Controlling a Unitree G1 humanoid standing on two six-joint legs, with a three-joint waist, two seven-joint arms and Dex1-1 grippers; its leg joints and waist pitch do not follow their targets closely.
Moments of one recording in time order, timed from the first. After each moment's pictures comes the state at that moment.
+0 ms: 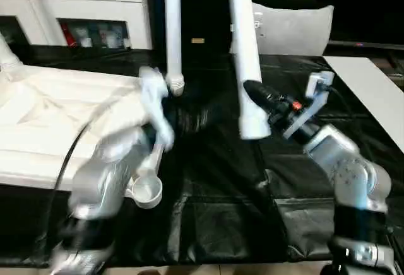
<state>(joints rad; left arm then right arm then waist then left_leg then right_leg) -0.48 0.13 0.05 -0.13 -0.50 0.52 -0.56 -0.43 -0.11 -0.26 -0.03 0.65 0.70 0.68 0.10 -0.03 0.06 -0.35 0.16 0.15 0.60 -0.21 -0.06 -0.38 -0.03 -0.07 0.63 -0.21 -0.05</state>
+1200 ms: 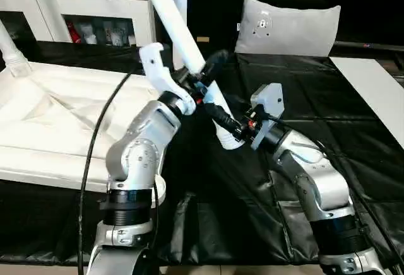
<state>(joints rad) -0.59 -0.10 0.13 0.02 -0.57 0.53 -0.23 -0.40 -0.15 0.10 0.04 0.22 0.21 0.63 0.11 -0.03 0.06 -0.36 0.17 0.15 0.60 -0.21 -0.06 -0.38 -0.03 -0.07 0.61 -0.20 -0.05</state>
